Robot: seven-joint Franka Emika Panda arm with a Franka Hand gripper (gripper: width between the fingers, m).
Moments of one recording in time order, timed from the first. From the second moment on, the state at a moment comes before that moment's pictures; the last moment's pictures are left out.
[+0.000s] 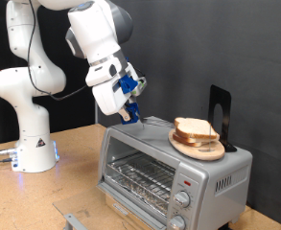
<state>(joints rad) -0.05 -0.29 0.14 -2.44 0.55 2.38 -0.07</state>
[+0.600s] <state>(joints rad) -0.05 -0.25 0.15 -2.40 0.54 2.38 -0.05</state>
